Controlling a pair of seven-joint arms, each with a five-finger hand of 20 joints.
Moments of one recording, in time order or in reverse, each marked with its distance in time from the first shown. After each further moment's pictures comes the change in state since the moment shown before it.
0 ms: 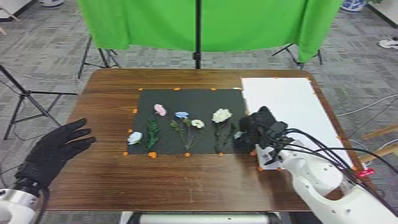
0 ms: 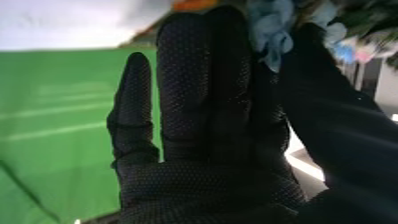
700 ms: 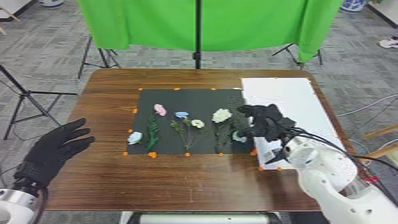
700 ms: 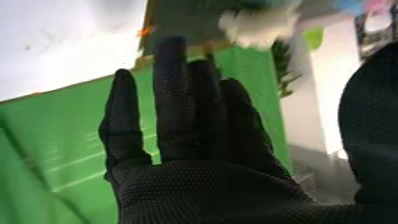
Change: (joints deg) left arm -0.1 -0.1 -0.2 0.1 0.1 0.0 0.1; right arm -3.6 -2.2 8.6 -8.4 14.0 -11.9 5.8
